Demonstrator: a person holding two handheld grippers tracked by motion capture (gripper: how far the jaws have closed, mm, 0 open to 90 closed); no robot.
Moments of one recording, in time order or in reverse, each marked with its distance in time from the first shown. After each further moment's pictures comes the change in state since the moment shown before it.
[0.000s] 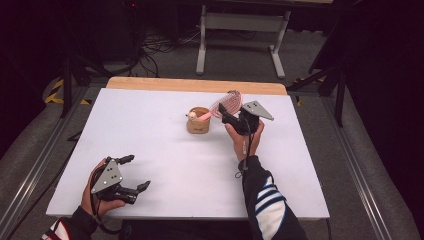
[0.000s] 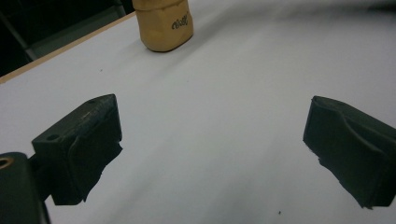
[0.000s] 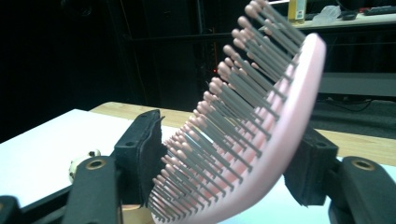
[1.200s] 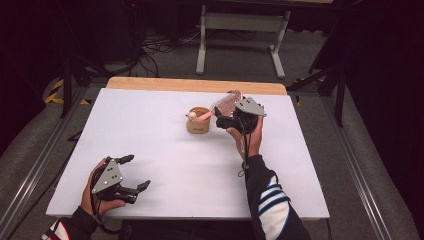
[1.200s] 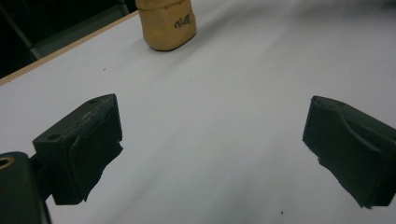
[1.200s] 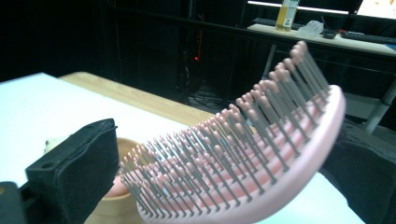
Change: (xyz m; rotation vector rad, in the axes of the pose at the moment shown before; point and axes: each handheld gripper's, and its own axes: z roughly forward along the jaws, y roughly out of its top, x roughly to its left) left arm -0.001 0.001 -0.001 0.006 0.017 0.009; right arm 0.014 0.015 0.000 0.074 -0.082 -0.214
